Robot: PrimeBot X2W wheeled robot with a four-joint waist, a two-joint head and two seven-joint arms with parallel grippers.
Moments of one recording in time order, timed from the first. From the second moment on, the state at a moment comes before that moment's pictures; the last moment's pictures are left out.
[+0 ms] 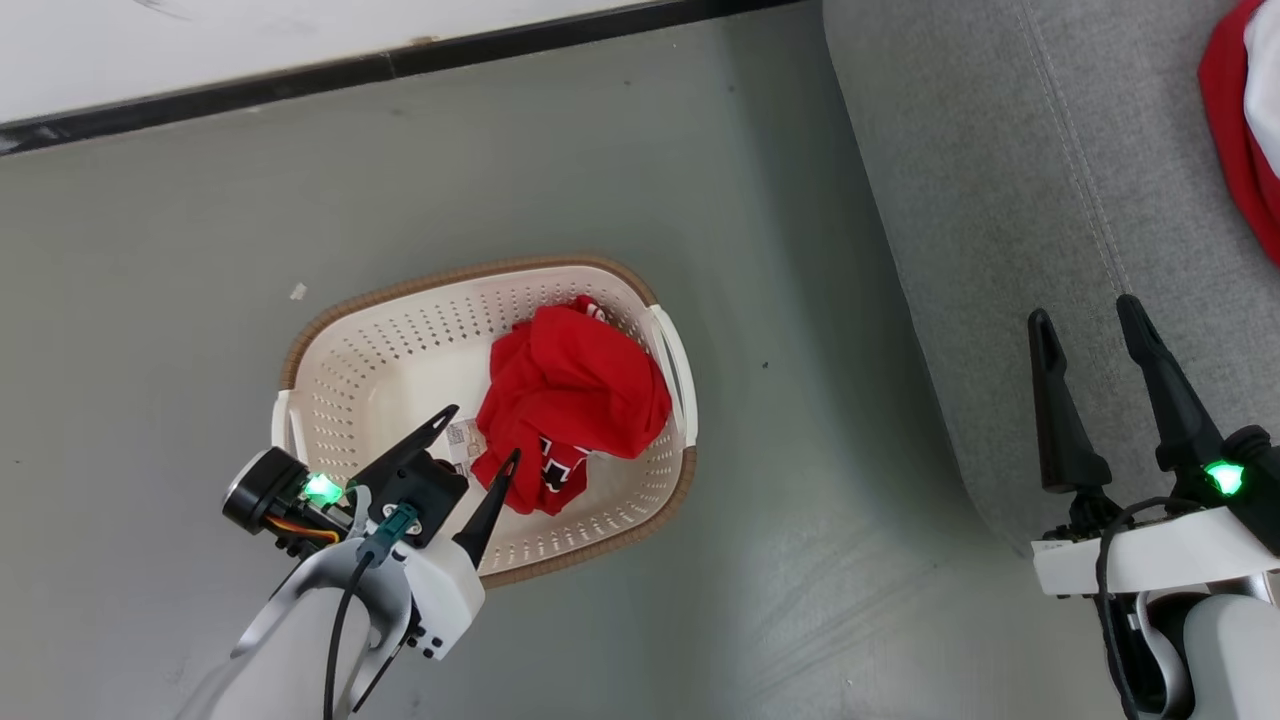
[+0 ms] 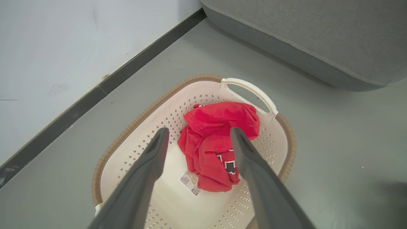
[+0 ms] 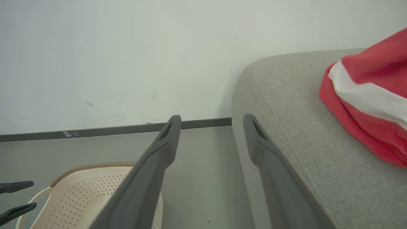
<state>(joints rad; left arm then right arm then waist) -0.45 0.20 -0.51 0.41 -0.12 -0.04 -0.09 -0.10 -0.04 -0.08 -0.15 0.08 0.13 -0.25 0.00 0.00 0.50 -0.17</state>
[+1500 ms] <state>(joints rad) -0.70 0.26 -0.60 0.68 0.07 -0.04 -0.07 -0.30 -0.04 0.00 -0.15 0.19 0.13 -0.25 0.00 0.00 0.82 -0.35</state>
